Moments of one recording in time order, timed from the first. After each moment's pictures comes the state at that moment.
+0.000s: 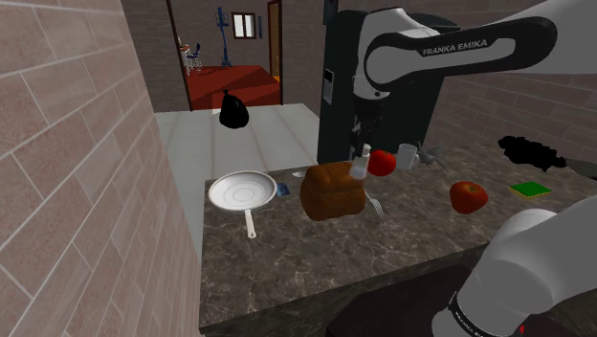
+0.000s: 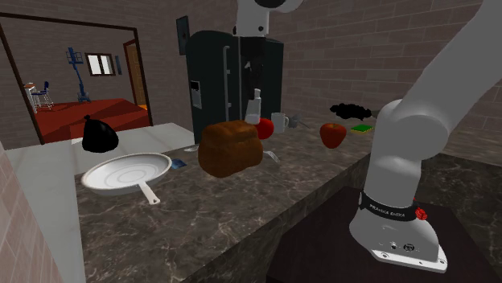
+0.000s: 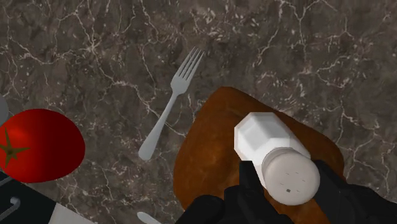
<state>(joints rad) -0.05 -0.50 0.03 -2.29 -0.08 1.83 -0.10</state>
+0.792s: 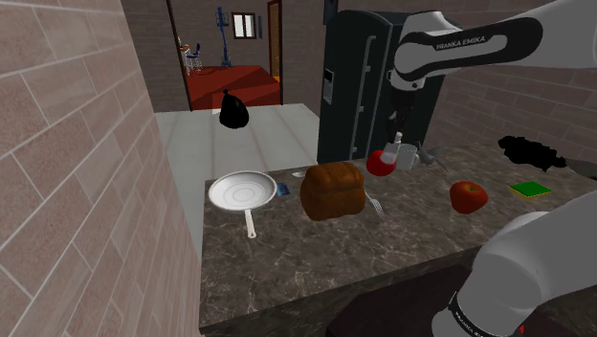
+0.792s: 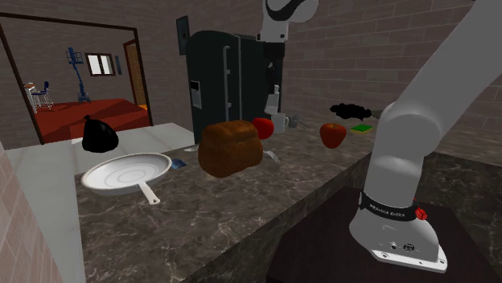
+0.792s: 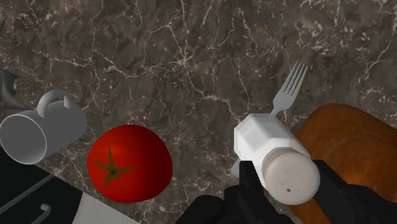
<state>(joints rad) -0.16 -0.45 -0.20 -2.24 -0.17 1.86 -0.40</state>
